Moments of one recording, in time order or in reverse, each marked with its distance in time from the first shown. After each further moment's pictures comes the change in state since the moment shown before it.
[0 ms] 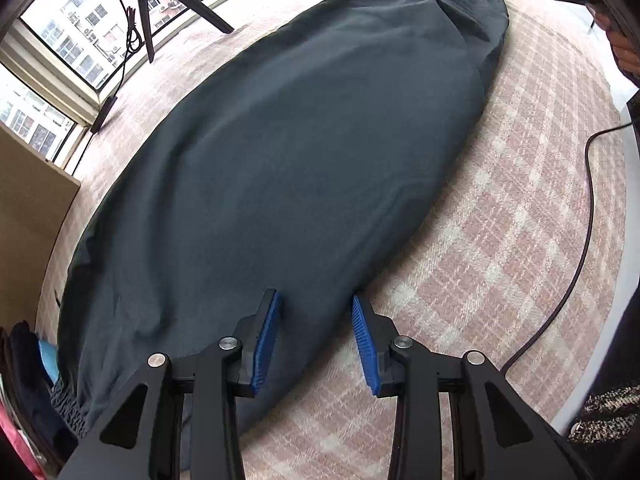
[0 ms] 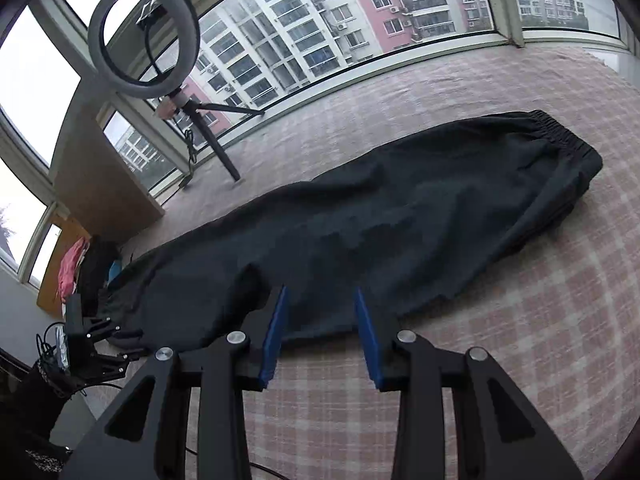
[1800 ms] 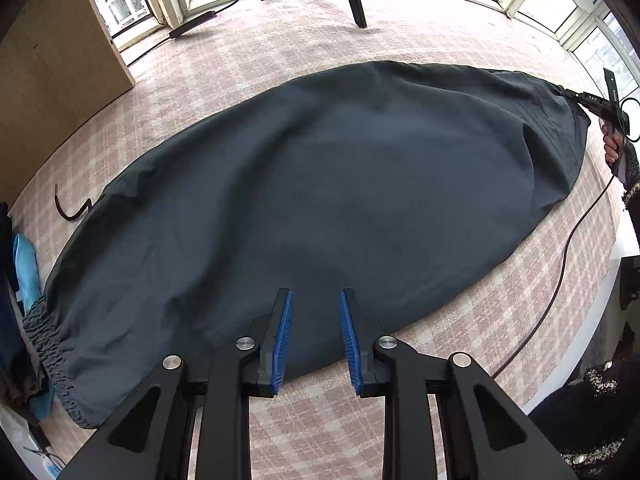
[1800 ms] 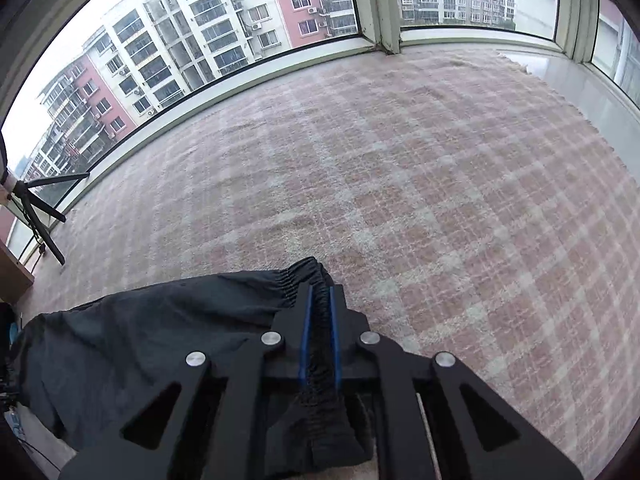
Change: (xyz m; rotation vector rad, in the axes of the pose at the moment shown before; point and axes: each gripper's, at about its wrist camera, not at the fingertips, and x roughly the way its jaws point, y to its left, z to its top) left arm -0.014 0.093 0.010 -0.460 0.091 -0.112; right arm 0.016 -0.213 0.117 0.161 -0.003 -0.394
